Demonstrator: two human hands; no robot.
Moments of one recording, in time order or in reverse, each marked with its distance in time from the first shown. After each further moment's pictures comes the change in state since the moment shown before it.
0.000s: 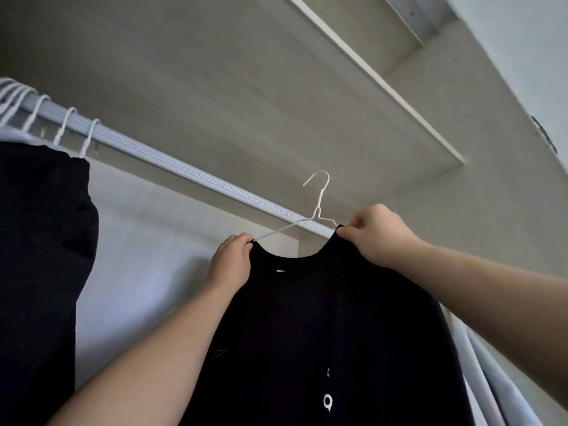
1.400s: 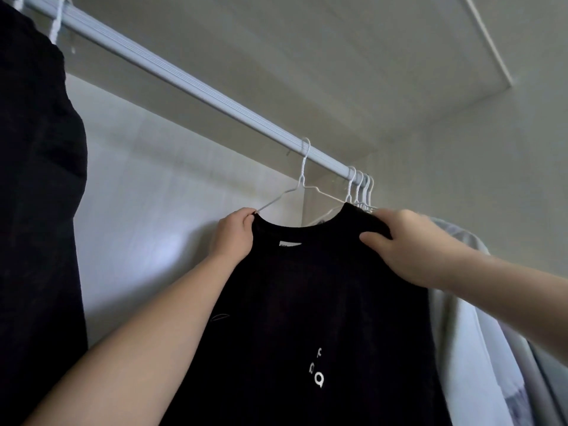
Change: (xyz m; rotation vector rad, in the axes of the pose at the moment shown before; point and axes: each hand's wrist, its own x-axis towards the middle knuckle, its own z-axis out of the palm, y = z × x) left_hand -0.043 -0.065 0.050 -0.188 -0.073 -0.116; right_hand -0.082 0.034 0.043 -0.225 -0.188 -0.073
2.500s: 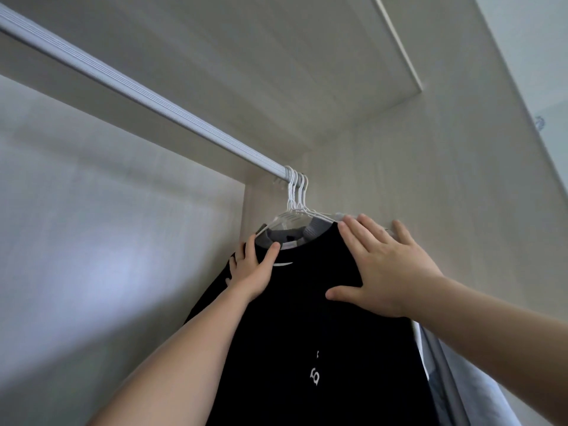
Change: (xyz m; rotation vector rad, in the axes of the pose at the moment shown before) left_hand -0.058 0.069 0.144 -0.199 -0.406 -0.269; right_hand -0.020 0.093 0.008 -0.740 -0.128 -0.034
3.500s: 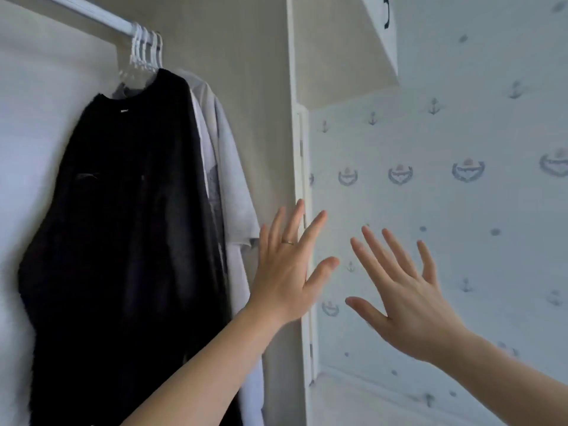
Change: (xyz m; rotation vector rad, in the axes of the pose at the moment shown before) left_hand -0.475 0.180 0.149 0.159 -0.286 0.586; right_hand -0.465 0.129 -0.004 0.305 -0.237 0.134
